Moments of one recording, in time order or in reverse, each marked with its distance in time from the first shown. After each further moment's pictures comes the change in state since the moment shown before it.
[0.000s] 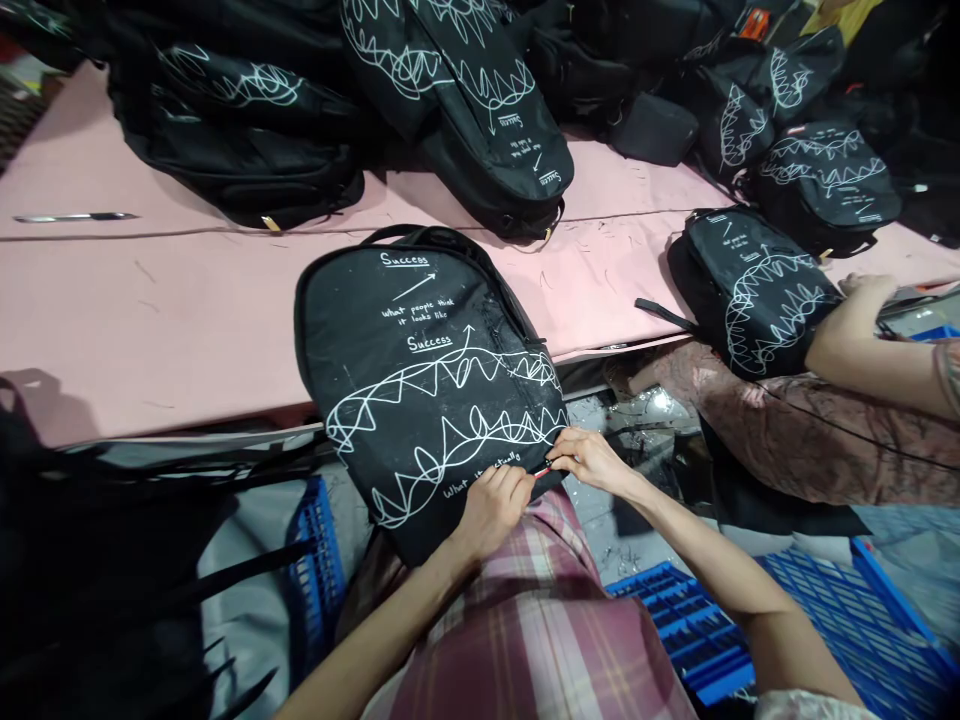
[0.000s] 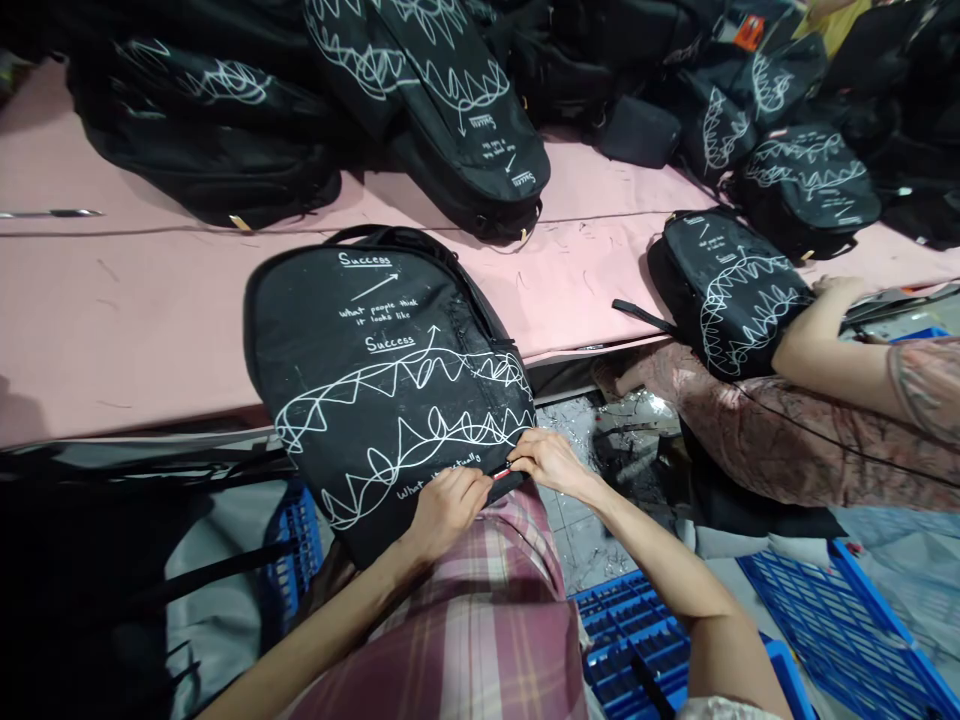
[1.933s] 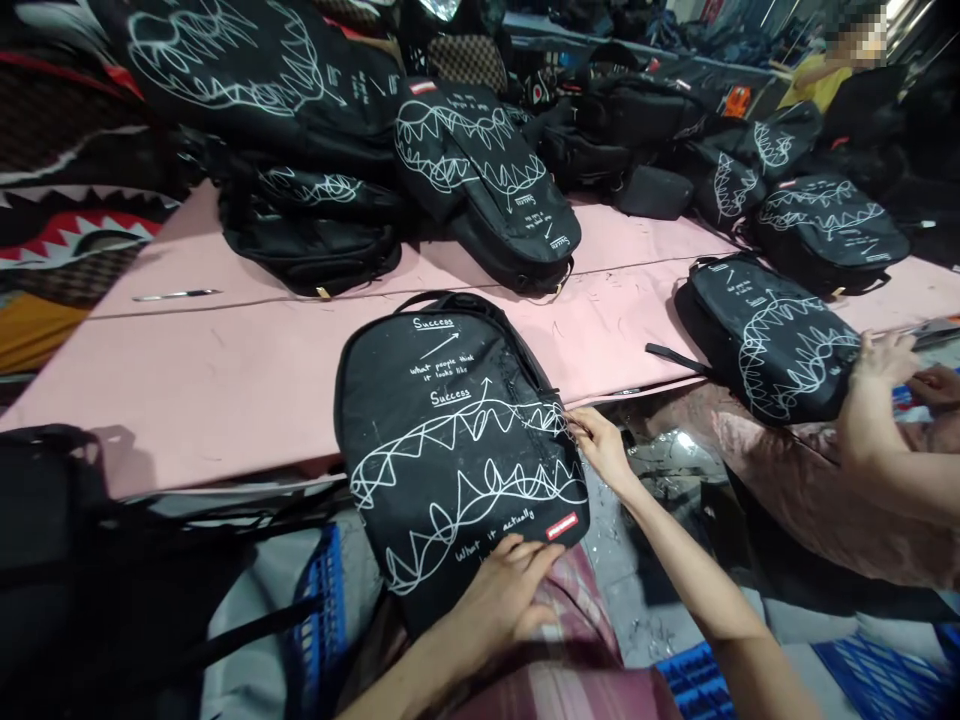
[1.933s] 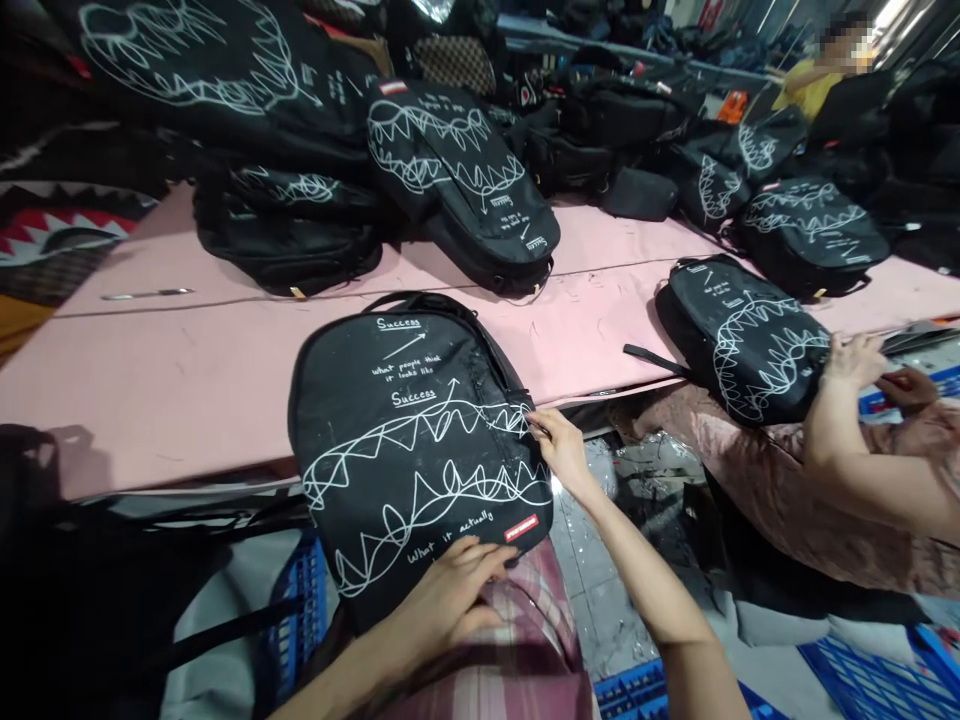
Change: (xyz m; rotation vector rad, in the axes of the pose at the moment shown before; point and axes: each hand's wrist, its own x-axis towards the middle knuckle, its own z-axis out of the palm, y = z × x) left_hand 0.008 0.001 -0.044 -0.414 -0.512 -0.107; right_hand 0.069 0.019 -0.037 0.181 0.537 0.168
